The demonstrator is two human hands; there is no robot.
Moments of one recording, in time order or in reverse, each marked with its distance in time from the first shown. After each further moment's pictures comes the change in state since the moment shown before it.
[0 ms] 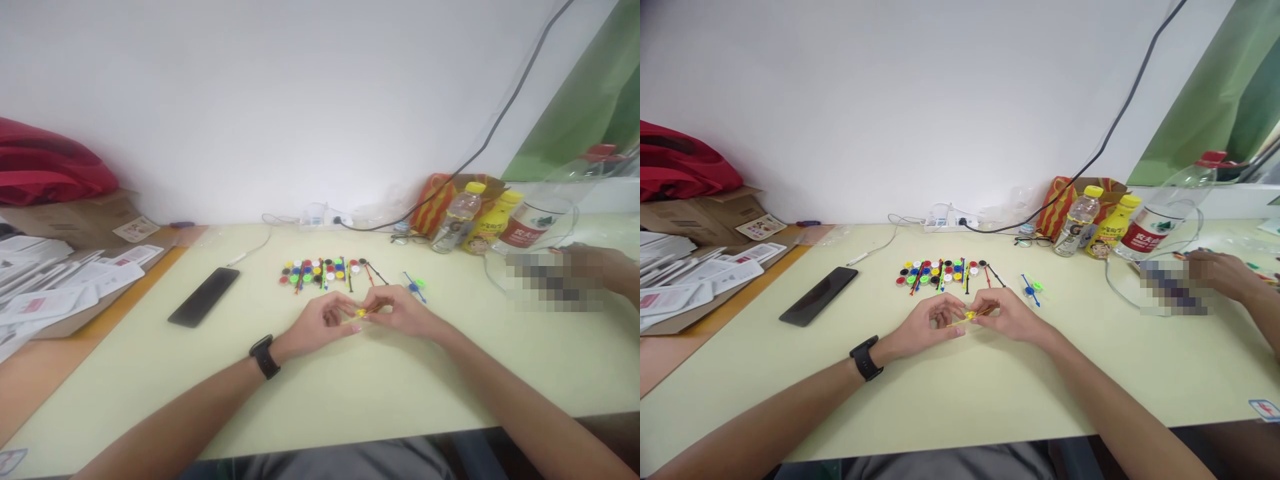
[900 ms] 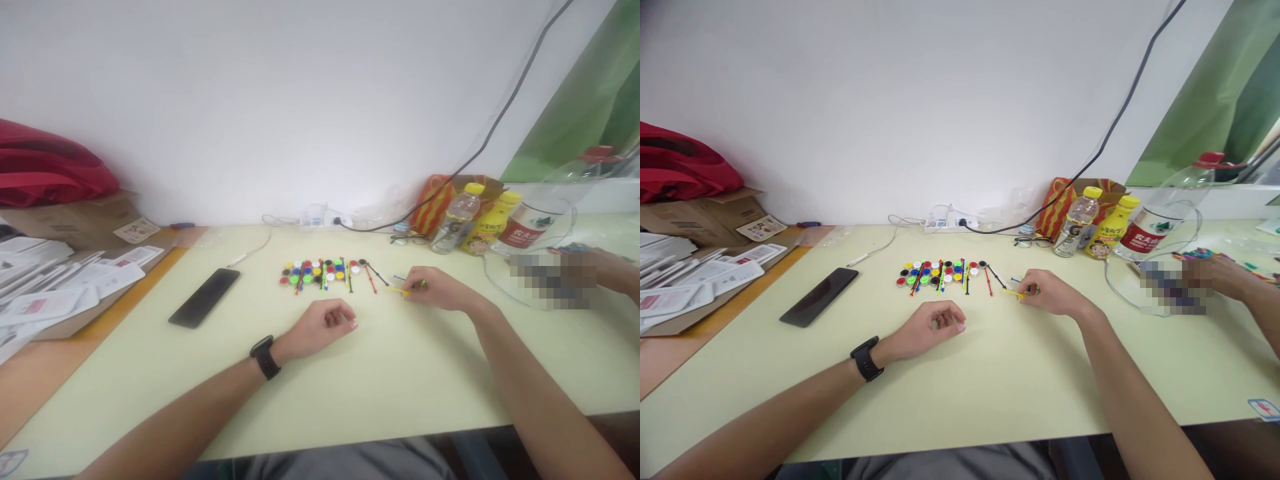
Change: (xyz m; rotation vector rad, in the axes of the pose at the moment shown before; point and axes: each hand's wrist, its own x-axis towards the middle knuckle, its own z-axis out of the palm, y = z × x) left_hand 0.000 -0.004 0.001 0.152 -0.018 -0.038; right_hand -0.020 0.028 -0.095 -0.592 0.049 0.202
